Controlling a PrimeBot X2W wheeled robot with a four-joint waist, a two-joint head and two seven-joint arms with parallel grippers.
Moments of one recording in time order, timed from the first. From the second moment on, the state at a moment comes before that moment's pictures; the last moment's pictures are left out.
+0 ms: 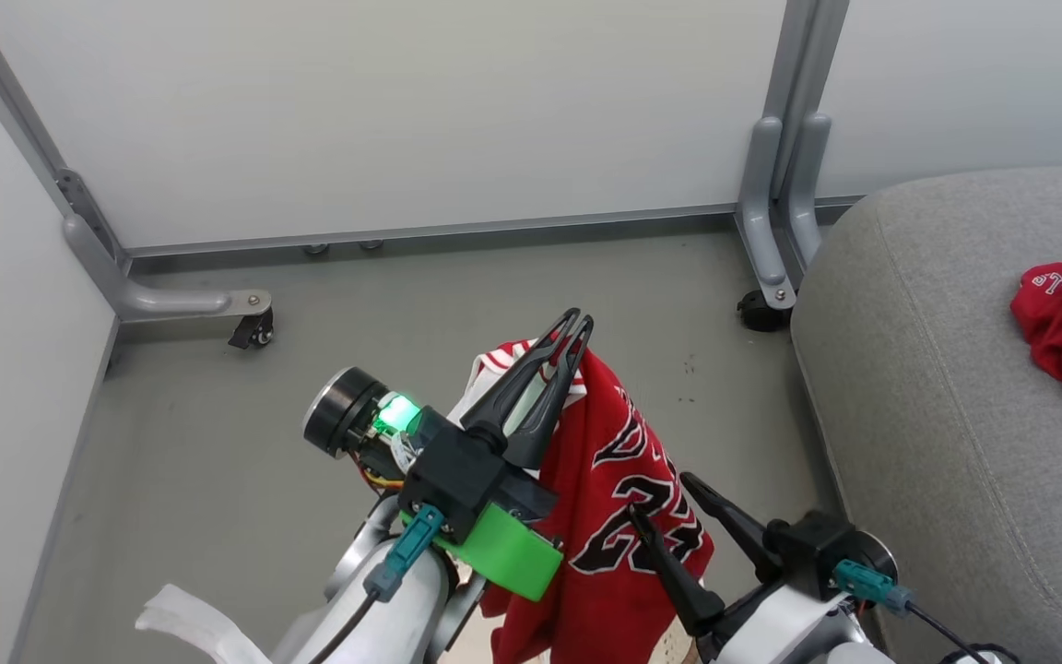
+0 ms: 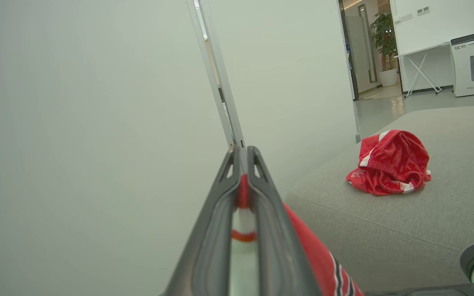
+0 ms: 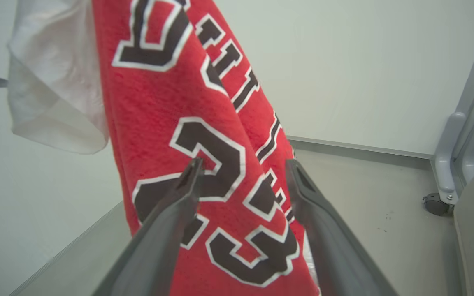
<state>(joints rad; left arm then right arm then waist) -0.33 0.06 -0.57 0.11 -0.08 -0.08 -0.26 -0.13 -0.15 0.50 0.26 0.39 0.13 -0.26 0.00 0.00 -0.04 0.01</state>
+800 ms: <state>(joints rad) -0.35 0.07 -0.58 0.11 -0.08 -0.11 -0.26 -0.23 -0.19 0.74 0.45 0.55 0.13 -0.26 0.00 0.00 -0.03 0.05</state>
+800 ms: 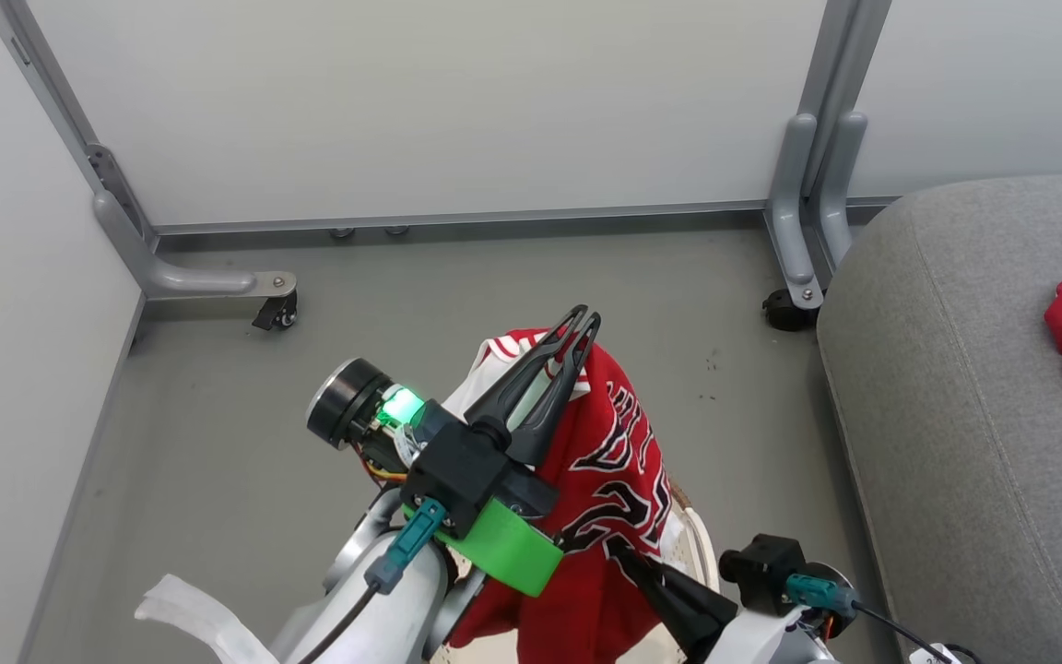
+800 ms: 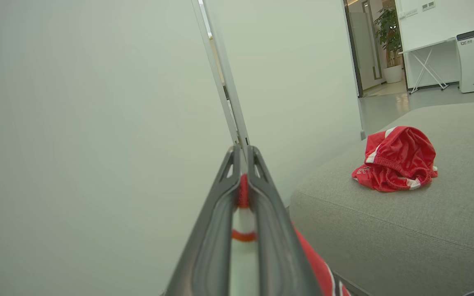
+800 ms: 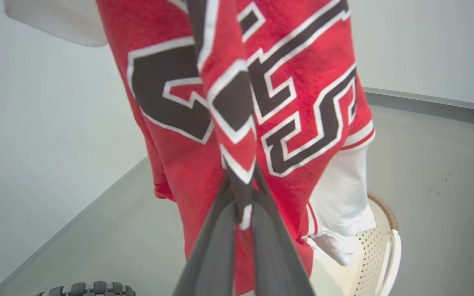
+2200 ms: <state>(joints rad) -0.32 0.06 -0.56 0.17 -0.08 -0.11 -0.26 -0.19 -0.20 0.69 0.38 0.52 0.13 -0.26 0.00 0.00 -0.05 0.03</state>
